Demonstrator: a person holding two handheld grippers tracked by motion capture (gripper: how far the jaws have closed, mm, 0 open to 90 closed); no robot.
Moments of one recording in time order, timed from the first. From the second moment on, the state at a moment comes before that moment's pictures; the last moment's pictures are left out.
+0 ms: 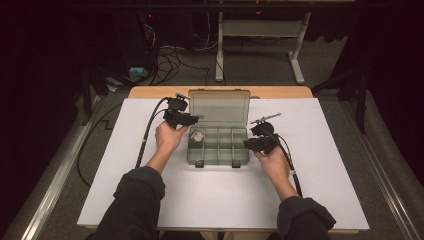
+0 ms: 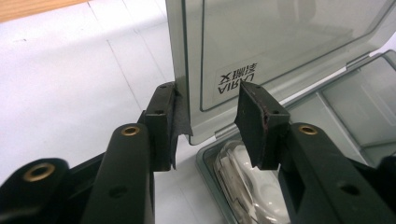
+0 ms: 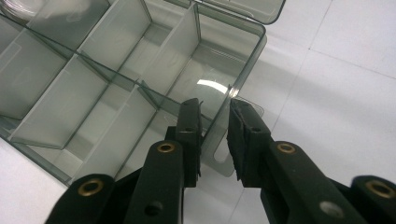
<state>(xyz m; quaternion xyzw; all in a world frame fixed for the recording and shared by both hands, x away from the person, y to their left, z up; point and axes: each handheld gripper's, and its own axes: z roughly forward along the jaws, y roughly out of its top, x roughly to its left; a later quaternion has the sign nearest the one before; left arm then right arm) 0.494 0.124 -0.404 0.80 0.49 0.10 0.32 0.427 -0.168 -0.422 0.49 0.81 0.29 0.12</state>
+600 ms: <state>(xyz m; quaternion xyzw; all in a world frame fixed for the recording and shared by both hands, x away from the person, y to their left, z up) 0.479 0.135 -0.402 0.80 0.48 0.09 0.35 0.425 -0.165 -0.423 0.49 0.81 0.28 0.13</state>
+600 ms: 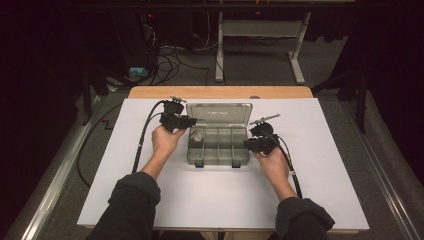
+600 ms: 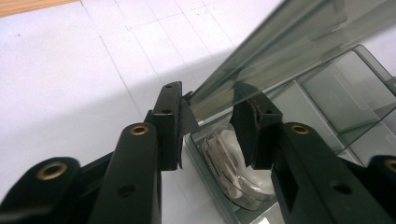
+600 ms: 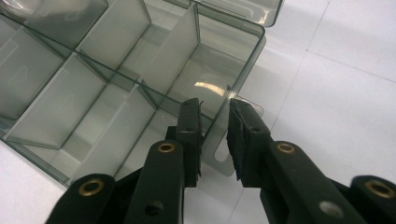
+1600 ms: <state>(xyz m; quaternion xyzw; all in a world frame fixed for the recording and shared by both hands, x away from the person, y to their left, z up) 0.457 0.144 -0.392 0.80 0.46 0.09 0.38 0.422 -0.166 -0.426 0.49 0.81 0.29 0.15</state>
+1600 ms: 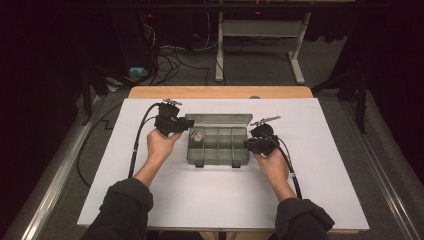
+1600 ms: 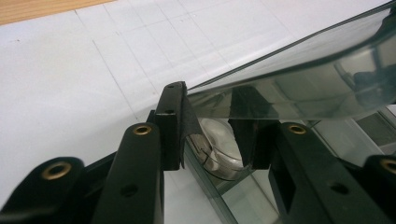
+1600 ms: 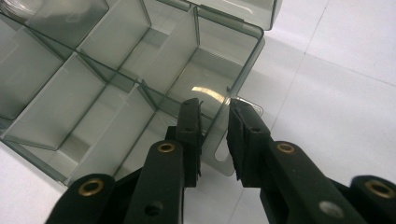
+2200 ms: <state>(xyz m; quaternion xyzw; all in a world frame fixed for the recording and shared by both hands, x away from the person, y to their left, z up) 0.452 0.145 -0.391 0.80 0.45 0.10 0.38 0.420 -0.180 -0.414 0.46 0.81 0.34 0.13</state>
